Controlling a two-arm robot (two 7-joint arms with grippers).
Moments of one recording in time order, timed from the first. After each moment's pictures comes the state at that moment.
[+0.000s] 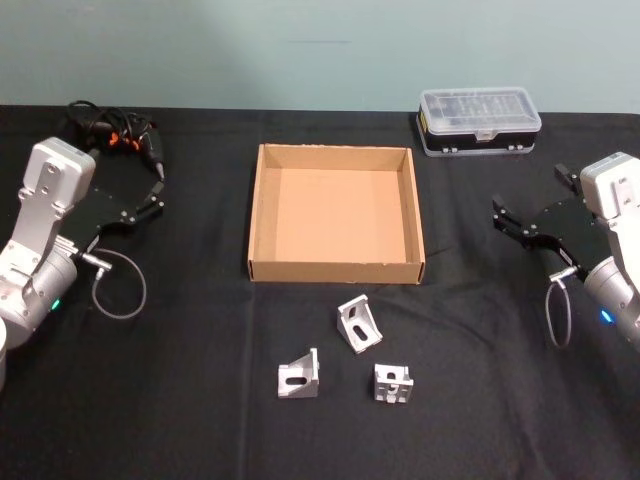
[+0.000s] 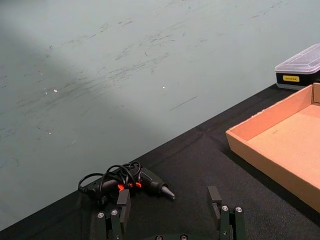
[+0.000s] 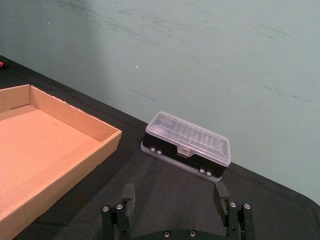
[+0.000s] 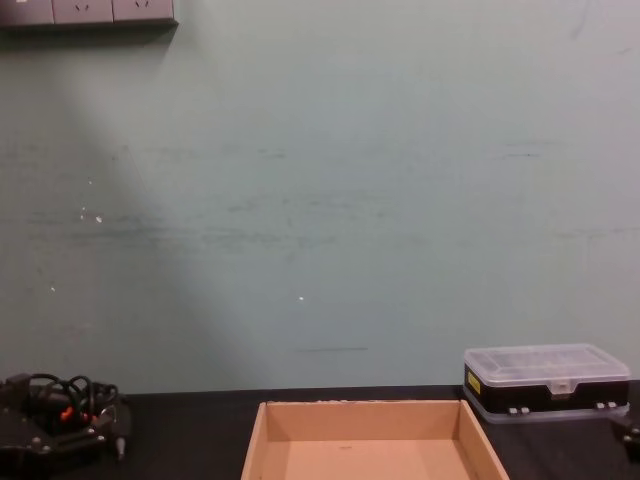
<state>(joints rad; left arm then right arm) -0.20 0.60 0.45 -1.41 -0.25 -0.12 0.03 0.20 0.60 -0.45 -1.41 0.25 -0.12 -0.03</state>
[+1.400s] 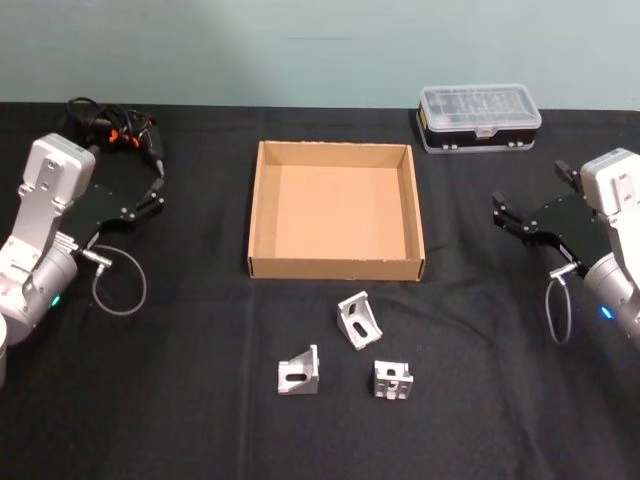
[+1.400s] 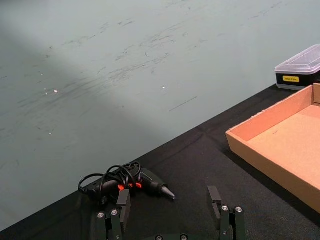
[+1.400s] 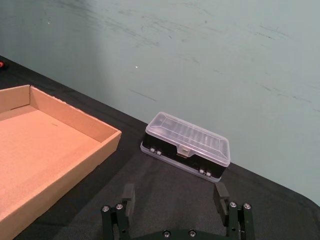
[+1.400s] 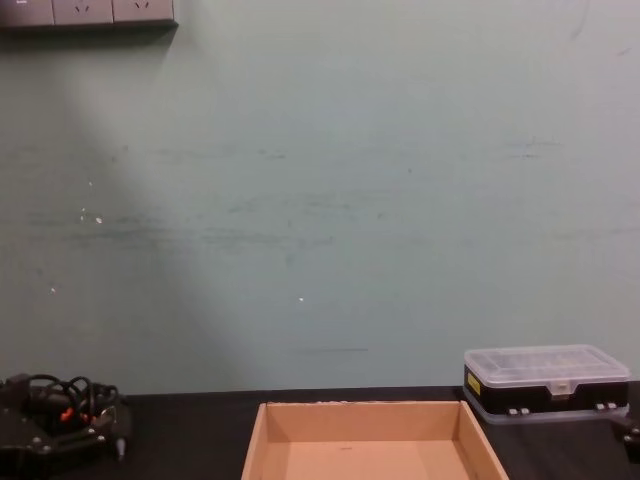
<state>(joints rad) -0.20 0.60 0.45 -1.41 -0.25 -0.12 0.03 0.20 0.60 -0.45 -1.41 0.25 -0.12 -0.03</state>
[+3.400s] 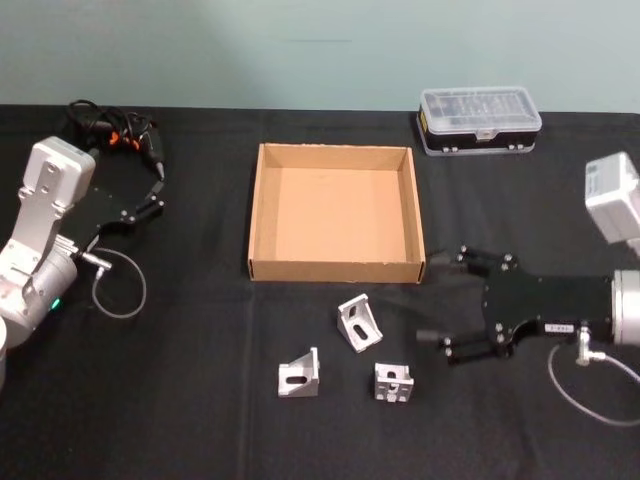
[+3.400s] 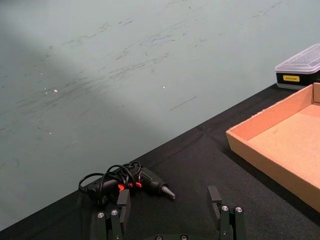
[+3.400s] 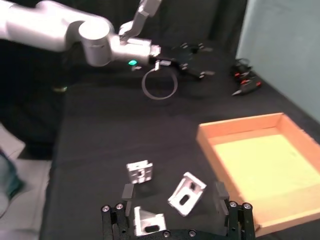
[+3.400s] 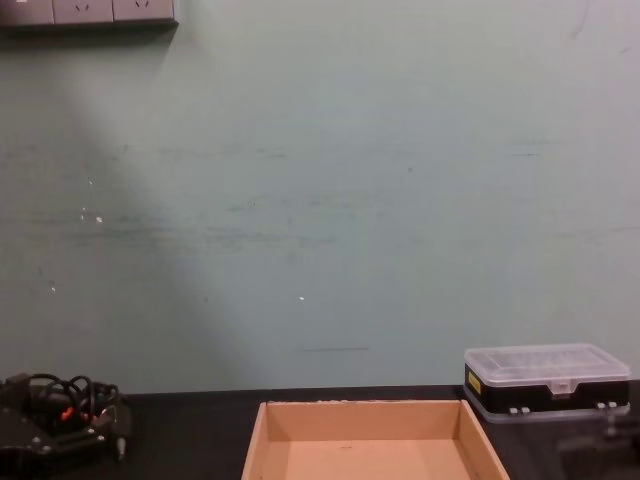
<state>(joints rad) -0.20 0.60 0.45 -1.41 -0.25 -0.12 0.03 0.23 0.90 -0.48 -1.75 0.53 0.09 0.84</state>
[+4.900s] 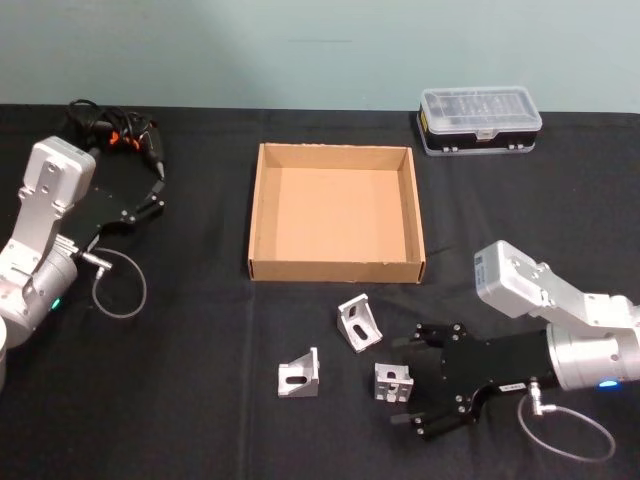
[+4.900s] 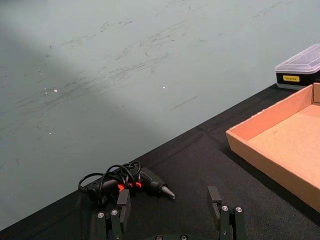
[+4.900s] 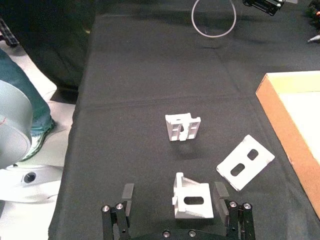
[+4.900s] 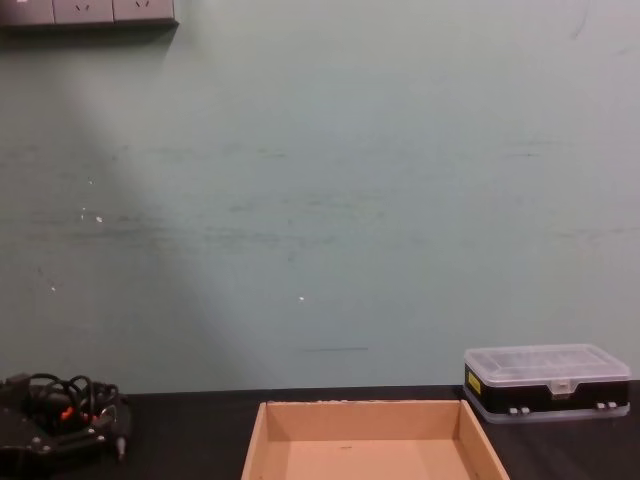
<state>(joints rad) -0.20 0.60 0.45 -1.41 -0.25 -0.12 0.03 0.37 0.85 -0.73 -1.67 0.34 0.14 0.90</state>
